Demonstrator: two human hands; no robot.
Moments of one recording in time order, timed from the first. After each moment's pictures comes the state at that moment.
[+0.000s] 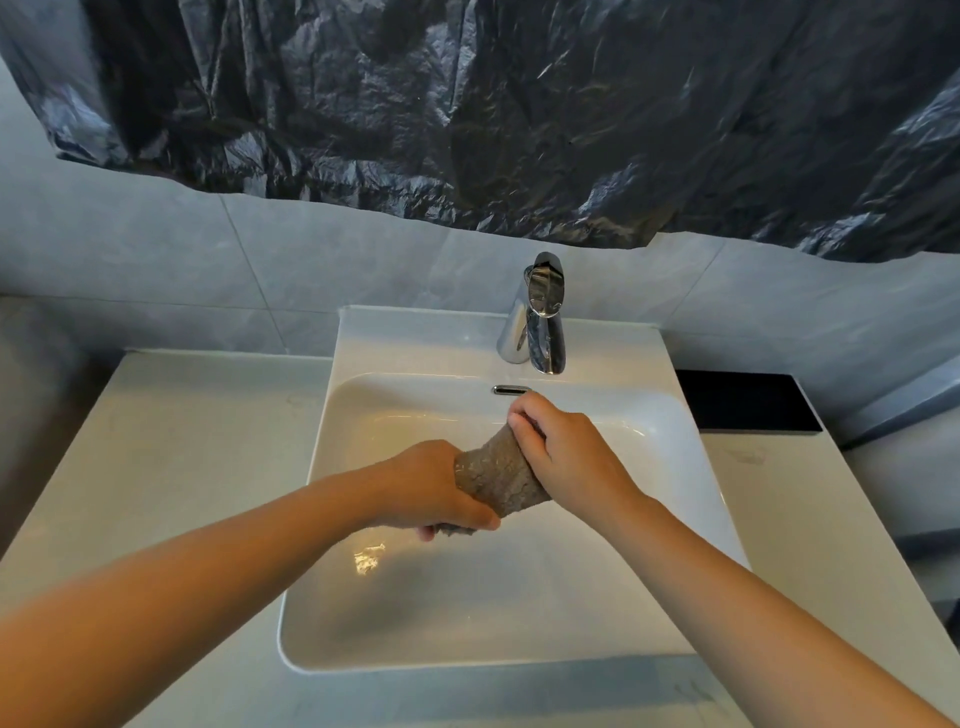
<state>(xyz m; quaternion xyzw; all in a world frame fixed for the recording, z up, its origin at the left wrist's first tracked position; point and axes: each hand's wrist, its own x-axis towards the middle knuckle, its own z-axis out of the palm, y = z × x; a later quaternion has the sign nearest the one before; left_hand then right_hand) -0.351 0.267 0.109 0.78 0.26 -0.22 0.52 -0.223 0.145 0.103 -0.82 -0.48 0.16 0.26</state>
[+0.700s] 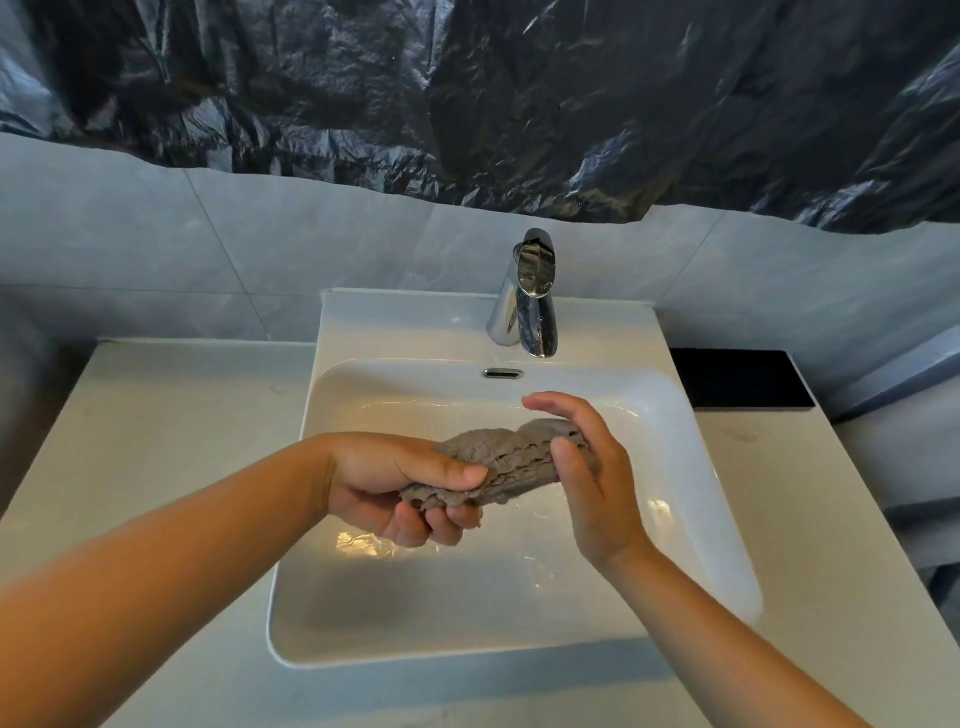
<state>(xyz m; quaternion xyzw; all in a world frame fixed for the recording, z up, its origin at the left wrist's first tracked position) -0.355 0.292 0.103 0.34 0.06 -0.42 0.84 -0.244 0.109 0.085 -0.70 -0.37 0.19 0.58</state>
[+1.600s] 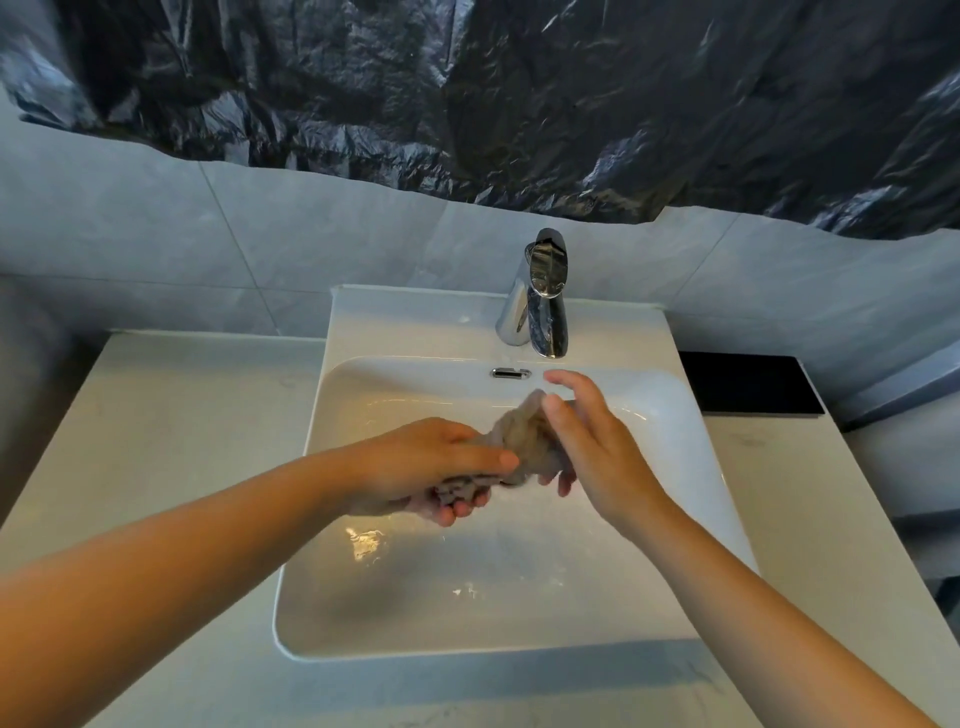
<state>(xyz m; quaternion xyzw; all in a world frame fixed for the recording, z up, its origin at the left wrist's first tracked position) -0.353 0.274 0.116 0.62 0.22 -0.21 0.73 -0.224 0.121 0.102 -0.78 -0.33 0.29 0.44</state>
